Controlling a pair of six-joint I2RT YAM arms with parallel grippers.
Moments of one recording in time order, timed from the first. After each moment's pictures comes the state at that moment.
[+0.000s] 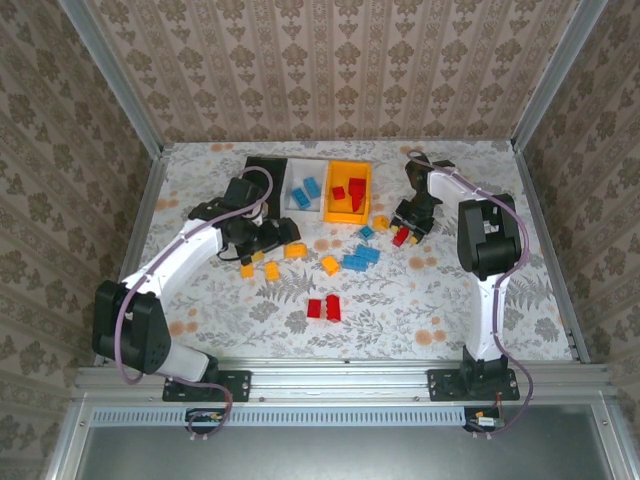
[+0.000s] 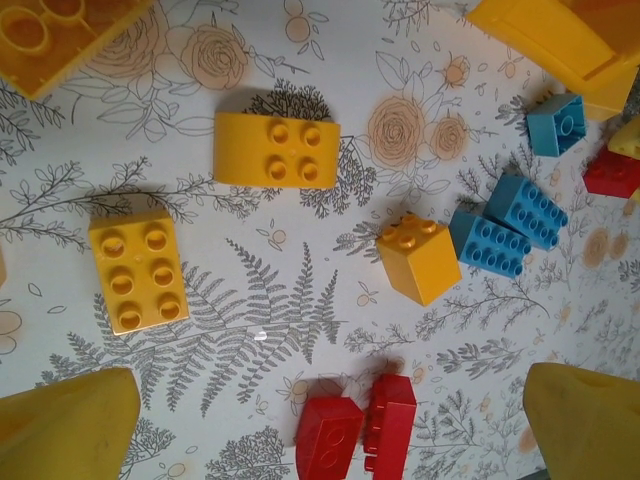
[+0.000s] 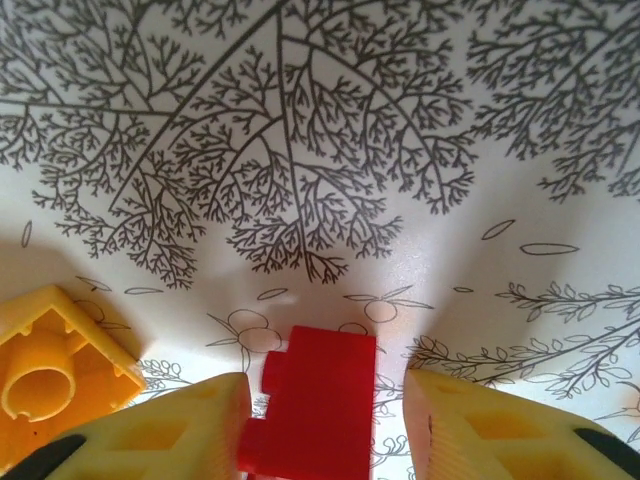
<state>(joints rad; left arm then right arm) -0.42 1.45 1.11 -0.79 0.33 -0.67 0.14 2.18 1.67 -1.05 -0.22 0.74</state>
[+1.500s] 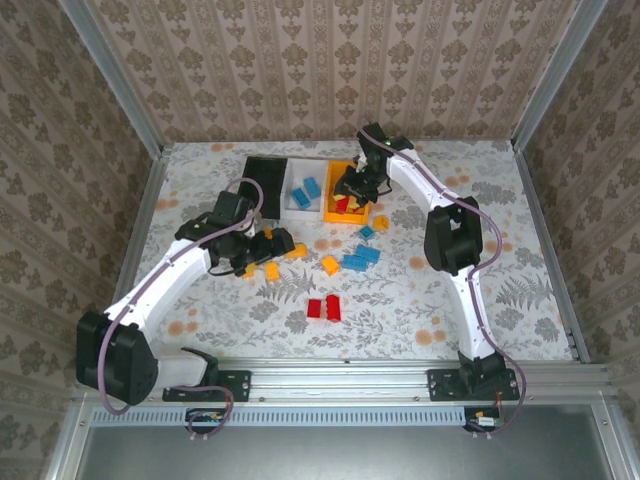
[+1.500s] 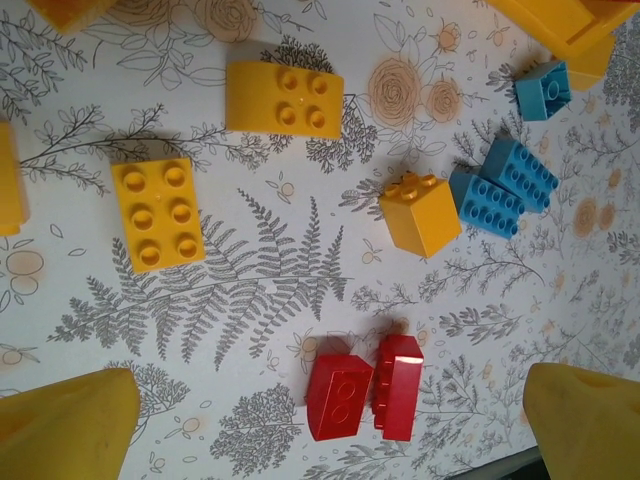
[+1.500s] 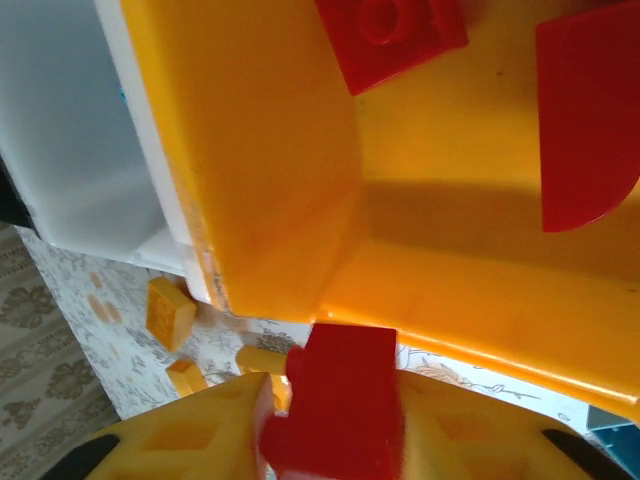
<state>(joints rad) -0.42 1.27 0.99 -0.79 0.34 -0.67 0.34 2.39 2.23 -1.07 -0.51 0.68</state>
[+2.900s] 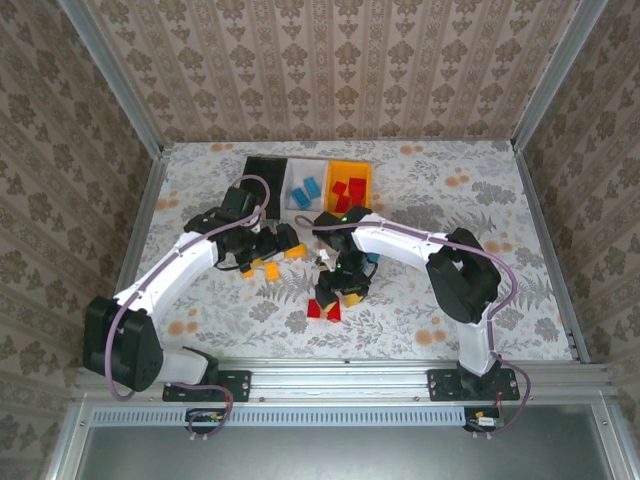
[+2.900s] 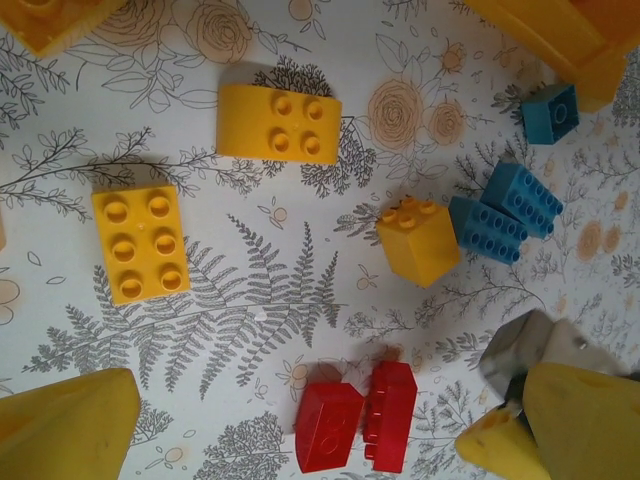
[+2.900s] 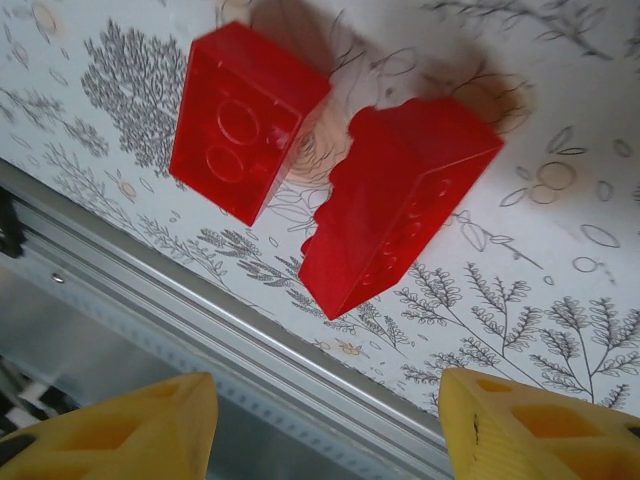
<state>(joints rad) -0.44 1.36 1.03 -0.76 0.31 -0.71 0.78 1.96 1.50 -1.20 -0.45 0.34</state>
